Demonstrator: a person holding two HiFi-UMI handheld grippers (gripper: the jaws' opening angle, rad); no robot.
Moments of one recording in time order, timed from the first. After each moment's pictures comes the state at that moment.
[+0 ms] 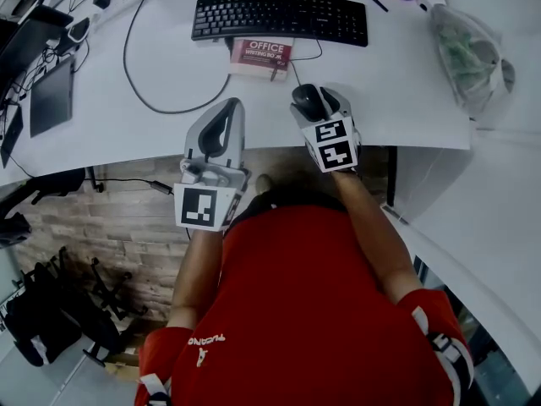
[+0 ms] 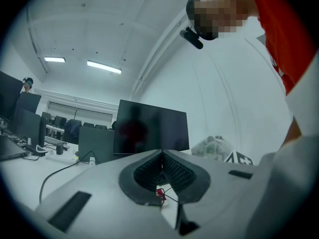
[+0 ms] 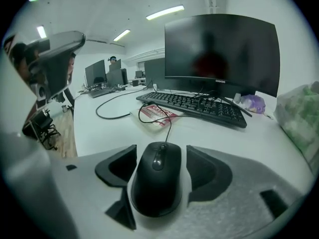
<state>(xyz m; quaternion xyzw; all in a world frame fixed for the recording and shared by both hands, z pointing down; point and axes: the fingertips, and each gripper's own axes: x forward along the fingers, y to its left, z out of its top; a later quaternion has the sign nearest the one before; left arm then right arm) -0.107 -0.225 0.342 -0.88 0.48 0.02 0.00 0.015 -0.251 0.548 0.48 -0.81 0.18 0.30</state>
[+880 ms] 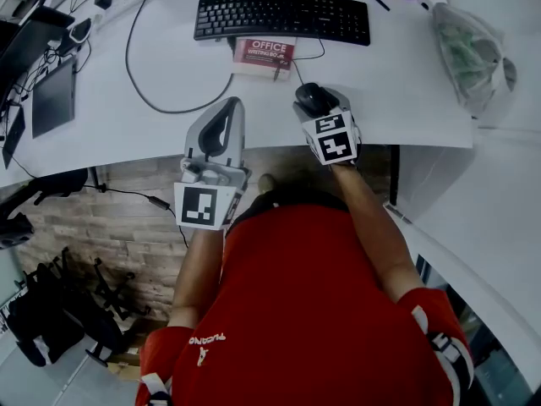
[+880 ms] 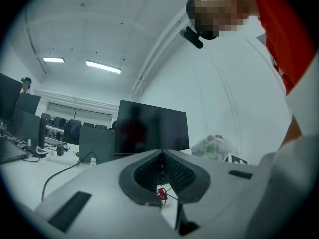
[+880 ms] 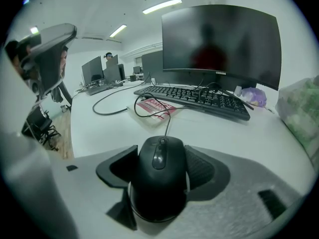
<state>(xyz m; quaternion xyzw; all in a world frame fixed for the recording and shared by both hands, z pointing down) -0.111 -0.227 0.338 -0.88 0.48 0.02 0.00 0.015 -0.253 0.566 0.48 -0.79 0.20 0.32</state>
